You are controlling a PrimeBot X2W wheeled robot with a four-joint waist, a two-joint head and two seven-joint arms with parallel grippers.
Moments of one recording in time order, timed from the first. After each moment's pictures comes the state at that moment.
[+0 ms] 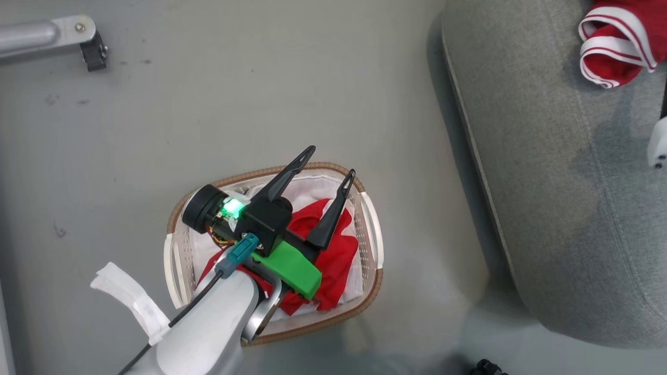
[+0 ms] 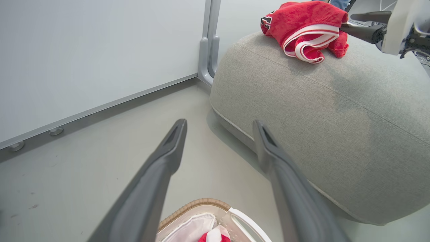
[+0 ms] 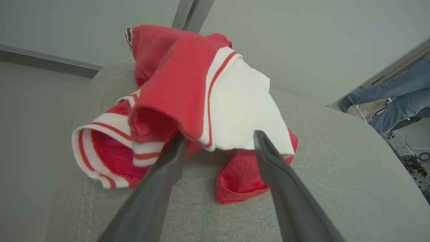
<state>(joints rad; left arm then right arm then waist) -0.51 0.21 -0.72 0.24 -0.35 -0.06 -0.21 -0.79 -0.29 -0.38 0.73 -0.33 0.13 -0.26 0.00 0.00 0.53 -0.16</state>
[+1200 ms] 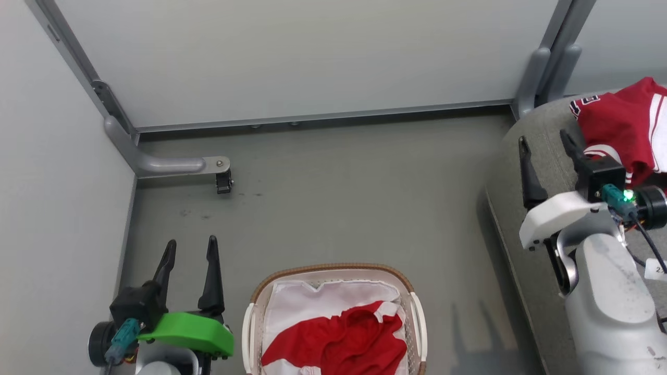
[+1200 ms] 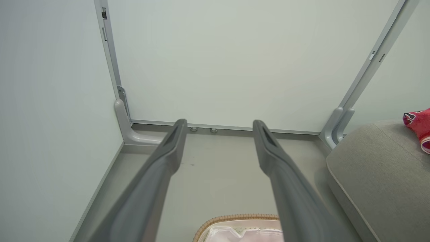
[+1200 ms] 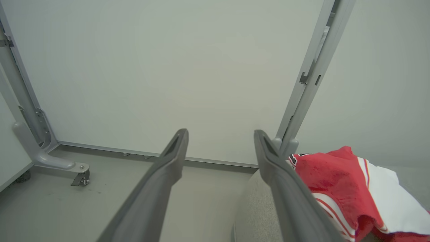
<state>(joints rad) -0.12 0.12 -0.22 0.28 -0.38 0.00 -0.26 -0.52 -0.09 -0.12 0.57 -0.08 0.13 -0.26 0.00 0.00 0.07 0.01</state>
